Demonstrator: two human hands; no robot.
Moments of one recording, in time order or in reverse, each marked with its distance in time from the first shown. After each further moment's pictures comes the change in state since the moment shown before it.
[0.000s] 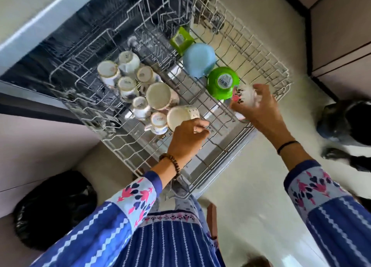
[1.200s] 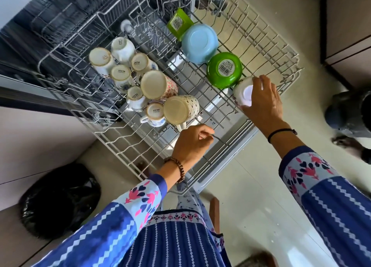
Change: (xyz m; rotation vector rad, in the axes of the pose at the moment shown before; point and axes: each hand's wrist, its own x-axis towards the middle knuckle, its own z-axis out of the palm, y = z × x) left_hand 0.001 -0.036 0.027 0.176 -0.079 0.099; right_hand 0.026 0.045 0.028 -0.616 0.058 -0.202
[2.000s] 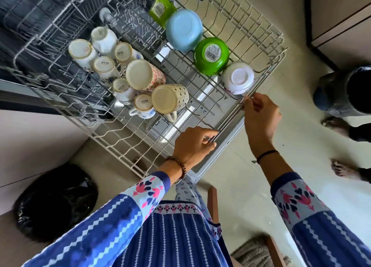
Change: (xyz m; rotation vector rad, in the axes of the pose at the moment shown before) left_hand -0.019 -0.011 0.027 0.296 -0.108 0.215; right_hand -0.085 -0.016 -0.005 0.778 0.323 0.550
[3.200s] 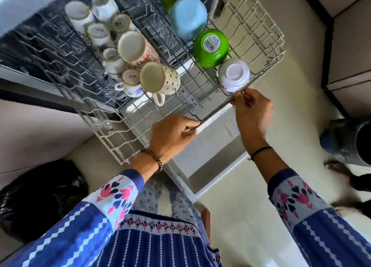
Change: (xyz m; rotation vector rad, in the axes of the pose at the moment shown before) left_hand 0.026 -0.037 -0.116 0.159 0.217 -0.040; right_hand 0.027 -0.091 0.090 0.010 -0.190 -0.136
